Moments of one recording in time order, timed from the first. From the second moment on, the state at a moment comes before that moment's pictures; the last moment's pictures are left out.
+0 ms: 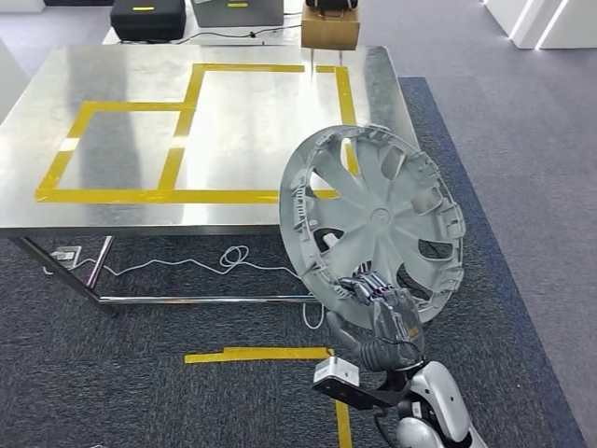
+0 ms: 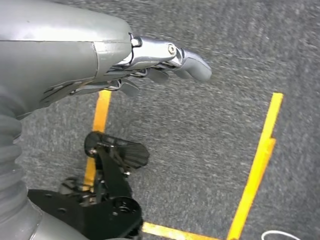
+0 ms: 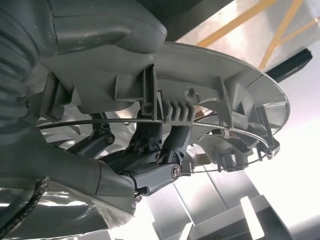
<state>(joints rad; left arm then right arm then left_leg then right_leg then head) -0.04 -0.10 0.84 -0.23 -0.52 -0.09 -0.68 0.08 -0.11 0.53 -1.75 0.93 -0.45 -0.13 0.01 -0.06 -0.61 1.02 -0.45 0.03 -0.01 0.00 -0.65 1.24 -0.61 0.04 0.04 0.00</state>
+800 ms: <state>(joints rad) -0.04 -0.12 0.84 -0.23 -0.56 -0.06 -0.68 0.13 -0.14 0.46 -1.81 0.89 -0.43 -0.18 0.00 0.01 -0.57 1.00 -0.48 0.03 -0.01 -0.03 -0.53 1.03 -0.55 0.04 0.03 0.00</state>
